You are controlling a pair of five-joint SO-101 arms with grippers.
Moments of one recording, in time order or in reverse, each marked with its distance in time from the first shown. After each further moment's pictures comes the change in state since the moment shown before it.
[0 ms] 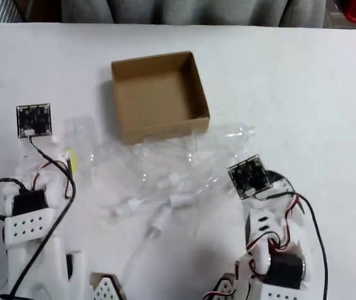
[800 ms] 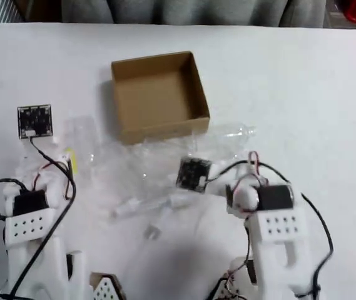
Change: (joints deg) left arm 0.0 0.0 0.5 0.0 0.0; right arm -13.7 52.3 -23.3 6.0 33.8
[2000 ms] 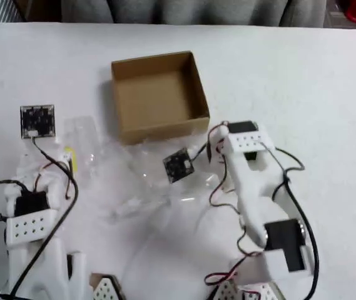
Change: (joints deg) left arm 0.4 0.0 1.6 -3.9 -1.8; right arm -2.2 50.5 -26.7 -1.1 23.5
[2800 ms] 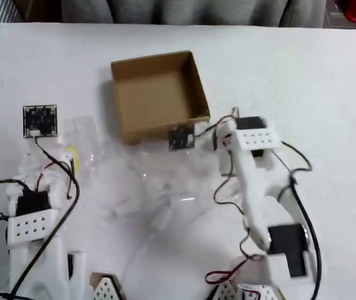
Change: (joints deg) left arm 0.8 0.0 0.0 -0.2 -0.2; right arm 3.2 -4.9 -2.4 -6.6 -18.1
